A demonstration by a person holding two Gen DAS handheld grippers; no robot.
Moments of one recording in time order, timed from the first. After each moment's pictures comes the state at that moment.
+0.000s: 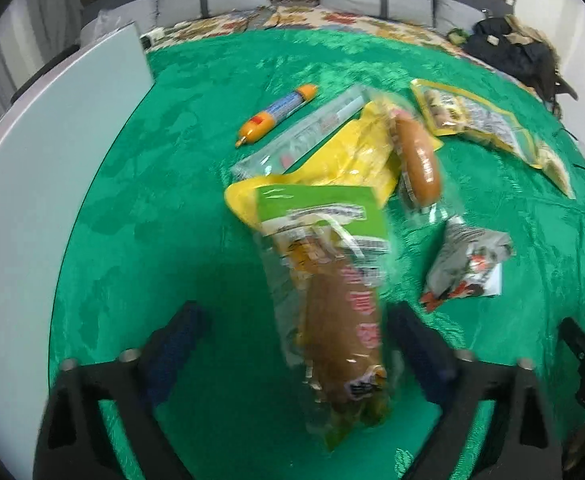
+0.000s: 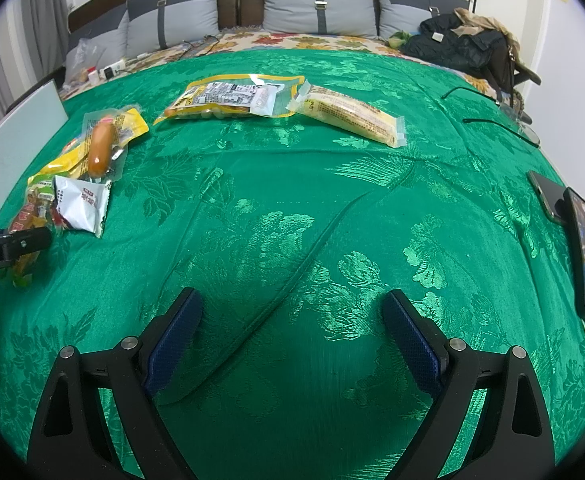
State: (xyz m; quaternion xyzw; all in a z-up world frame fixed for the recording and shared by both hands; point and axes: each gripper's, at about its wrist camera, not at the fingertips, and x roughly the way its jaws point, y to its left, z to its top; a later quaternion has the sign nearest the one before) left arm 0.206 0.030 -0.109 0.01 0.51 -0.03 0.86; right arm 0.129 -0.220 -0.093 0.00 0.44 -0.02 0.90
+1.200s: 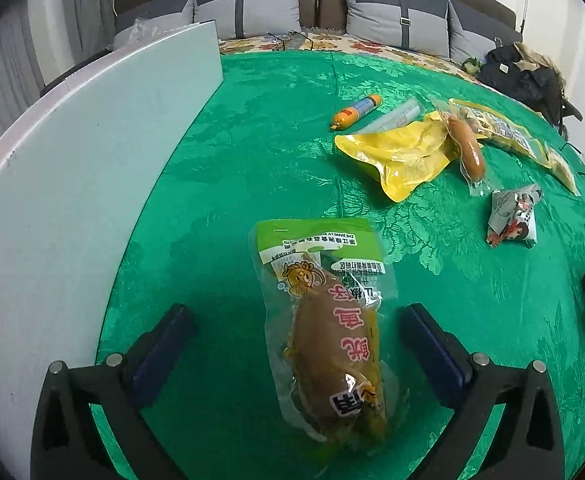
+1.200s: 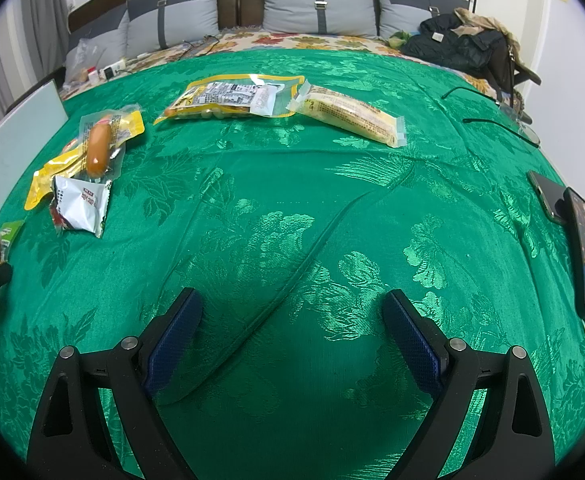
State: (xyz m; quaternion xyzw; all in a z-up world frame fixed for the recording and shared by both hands) left arm 0.154 0.097 -0.117 -0.01 0.46 0.00 0.89; right arm 0.129 -0.220 -0.093 0.00 0.44 -0.02 0.90
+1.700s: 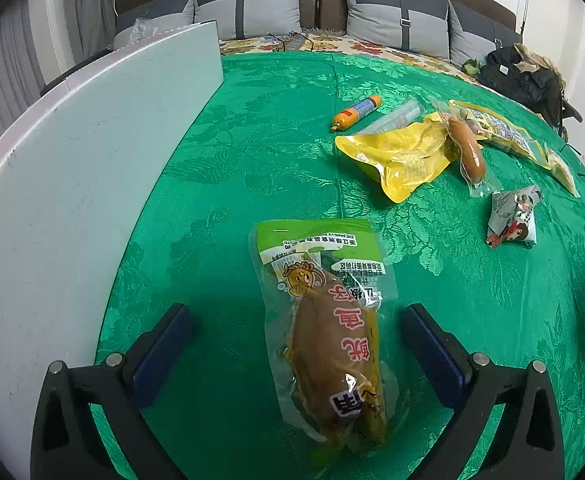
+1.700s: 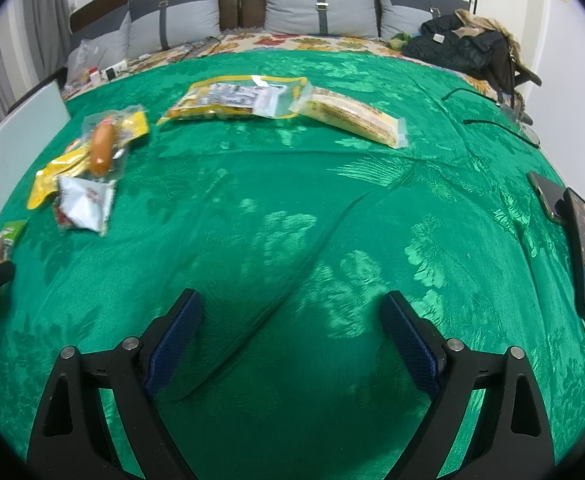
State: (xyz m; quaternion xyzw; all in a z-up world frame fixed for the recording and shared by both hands) left arm 0.154 0.098 -0.117 -0.01 0.46 0.00 0.89; right arm 0.122 -0.207 -0.085 0.02 0.43 0.02 0.90
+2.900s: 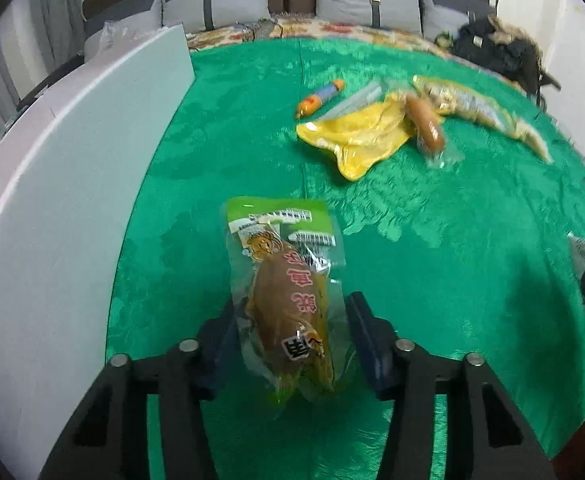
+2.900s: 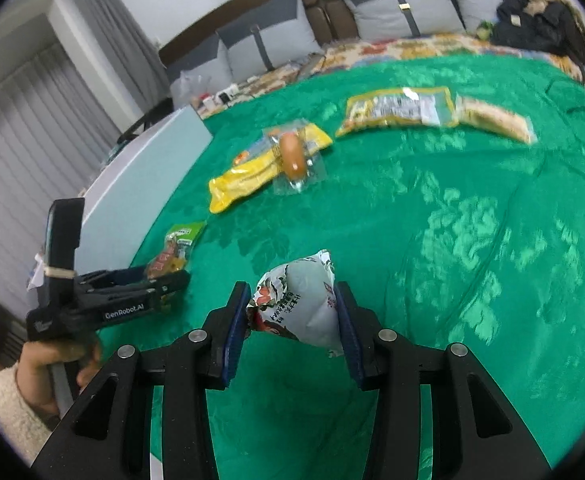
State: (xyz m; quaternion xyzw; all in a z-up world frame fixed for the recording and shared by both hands) left arm 0.141 0.083 -0.097 0.01 0.49 -0.04 0.87; right arm 0.081 -0.147 -0.052 0.12 0.40 0.19 0.89
